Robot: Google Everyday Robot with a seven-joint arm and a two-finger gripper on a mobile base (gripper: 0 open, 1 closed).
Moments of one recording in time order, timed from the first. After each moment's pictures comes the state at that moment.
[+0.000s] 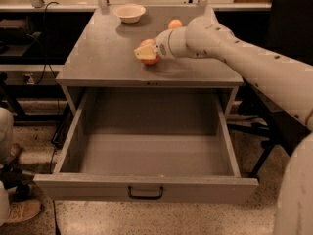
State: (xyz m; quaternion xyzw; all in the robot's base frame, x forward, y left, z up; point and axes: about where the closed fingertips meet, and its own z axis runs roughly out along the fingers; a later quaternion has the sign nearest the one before) arm 0.781 0.012 0.872 -0.33 0.77 0.17 0.51
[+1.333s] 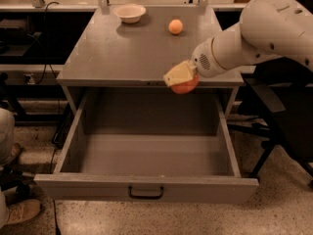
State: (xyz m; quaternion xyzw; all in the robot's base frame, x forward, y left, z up) arm 0.608 -0.073 0.886 -0.33 0.86 0.17 0.35
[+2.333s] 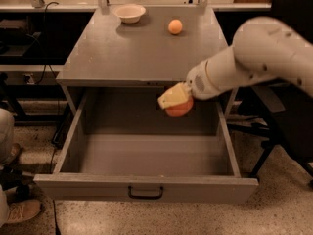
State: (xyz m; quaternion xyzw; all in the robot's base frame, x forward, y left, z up) arm 0.568 -0.061 0.844 -0.33 0.87 0.21 0.30
